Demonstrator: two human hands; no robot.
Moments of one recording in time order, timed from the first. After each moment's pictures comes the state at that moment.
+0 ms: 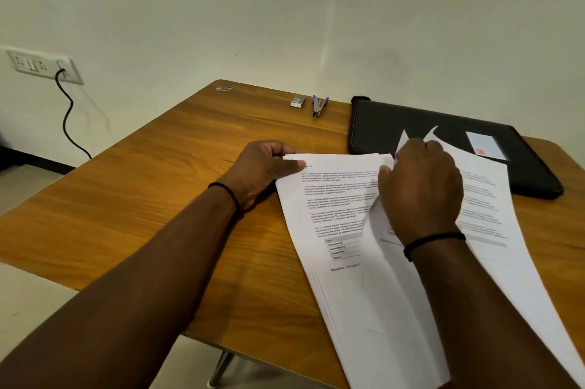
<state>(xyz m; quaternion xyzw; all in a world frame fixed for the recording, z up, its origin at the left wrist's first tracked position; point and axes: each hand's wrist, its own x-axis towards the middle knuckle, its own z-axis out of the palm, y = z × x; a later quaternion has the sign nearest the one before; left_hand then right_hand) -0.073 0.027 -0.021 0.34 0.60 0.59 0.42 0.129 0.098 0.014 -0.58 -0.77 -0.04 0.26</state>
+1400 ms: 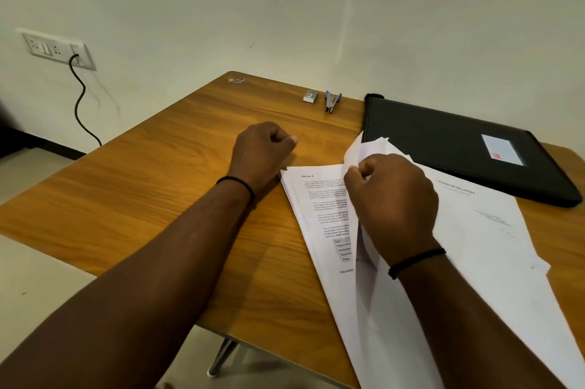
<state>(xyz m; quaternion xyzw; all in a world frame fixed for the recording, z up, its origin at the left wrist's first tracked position) -0.085 0.030 -0.026 0.38 0.77 0.51 0.10 0.103 0.063 0.004 -0.51 -0.82 0.06 0.27</state>
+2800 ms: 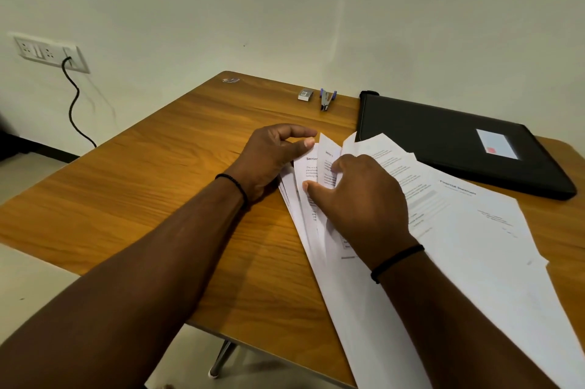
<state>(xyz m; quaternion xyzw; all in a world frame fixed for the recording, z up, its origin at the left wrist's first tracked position) -0.066 0.021 -0.014 0.37 0.55 0.64 0.40 0.093 0.049 0.001 -0.46 -0.86 0.10 0.18</state>
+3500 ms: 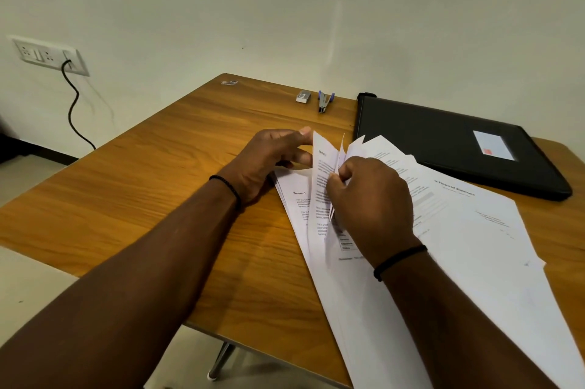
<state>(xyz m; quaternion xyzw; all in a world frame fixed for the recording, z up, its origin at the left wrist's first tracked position) -0.067 0.016 -0.008 0.42 0.56 0.59 0.41 0.100 0.058 -0.002 -0.48 -0.84 0.11 0.23</state>
